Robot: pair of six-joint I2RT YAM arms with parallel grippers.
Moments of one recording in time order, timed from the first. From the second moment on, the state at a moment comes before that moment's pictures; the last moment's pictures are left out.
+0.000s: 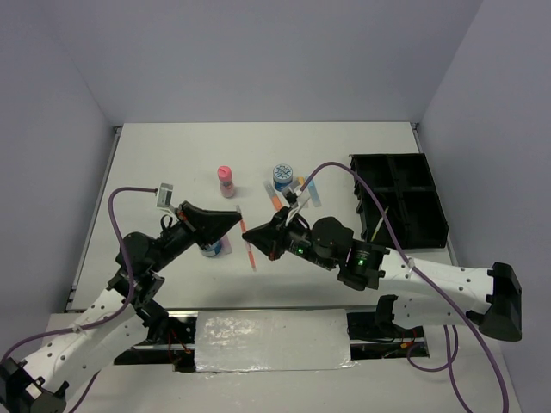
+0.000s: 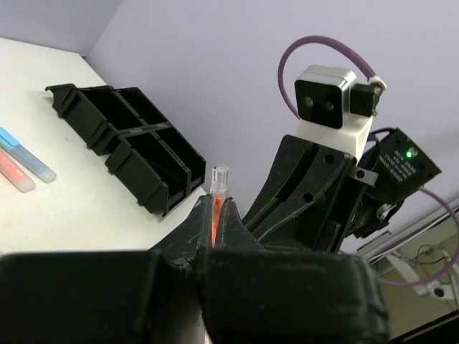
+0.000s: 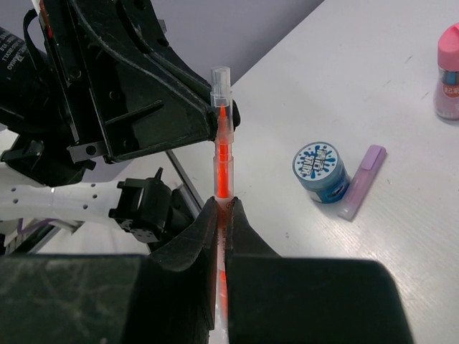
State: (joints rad) left arm -0.59 0.57 0.41 0.46 0.31 -0.89; right arm 1.18 1.04 0.79 0.21 0.16 0.53
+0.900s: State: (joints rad) left arm -0.61 0.60 0.38 0.60 0.31 -0.93; right arm 1.16 1.01 0.79 0.23 0.09 0.45
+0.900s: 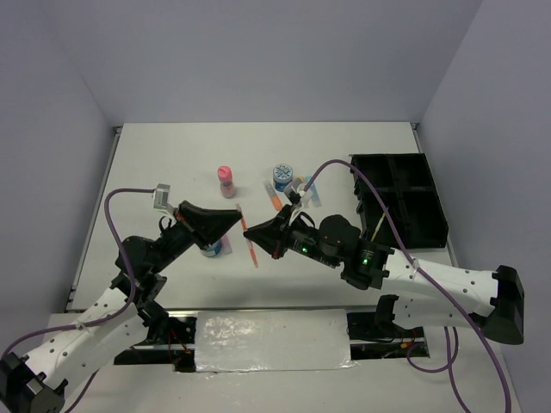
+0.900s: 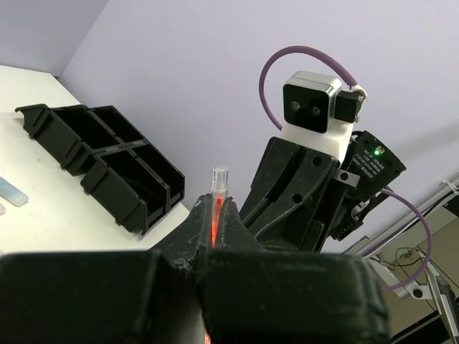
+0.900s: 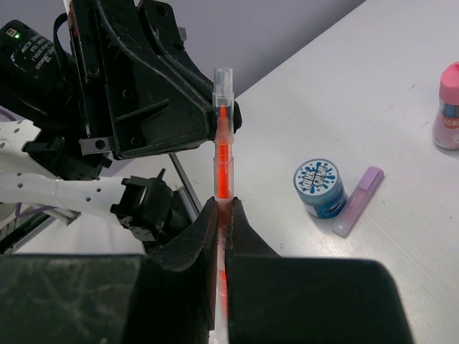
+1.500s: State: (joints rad) left arm -0.62 0.60 0.49 0.43 0.35 -0.79; right arm 1.15 0.95 0.81 0.15 0.10 0.40
